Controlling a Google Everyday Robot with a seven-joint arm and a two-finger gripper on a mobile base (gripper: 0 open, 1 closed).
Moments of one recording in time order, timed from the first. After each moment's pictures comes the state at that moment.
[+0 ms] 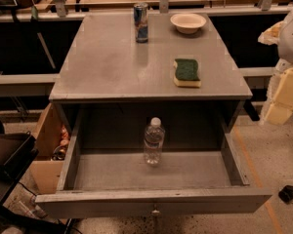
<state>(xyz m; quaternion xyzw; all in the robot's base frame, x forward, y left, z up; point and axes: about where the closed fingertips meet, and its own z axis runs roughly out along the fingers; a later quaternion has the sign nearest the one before) 0.438 -0.215 0.984 -0.60 0.78 -0.04 0.17</state>
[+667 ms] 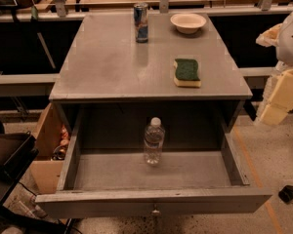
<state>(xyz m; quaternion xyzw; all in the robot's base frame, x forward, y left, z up) 0.441 -0.211 0.979 -0.60 0.78 -0.03 0.19</state>
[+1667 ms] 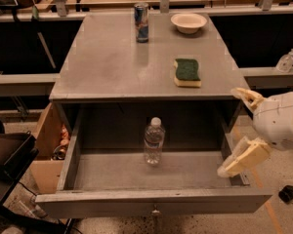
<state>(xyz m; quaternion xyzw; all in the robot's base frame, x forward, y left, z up) 0.424 -0.176 0.866 -0.57 0.72 0.11 0.37</state>
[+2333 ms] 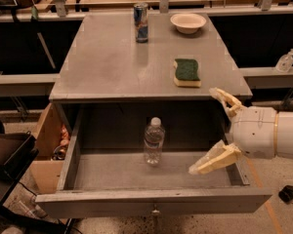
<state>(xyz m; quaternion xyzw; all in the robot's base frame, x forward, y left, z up) 0.433 -0.117 0.864 -0.54 0.64 0.19 0.51</state>
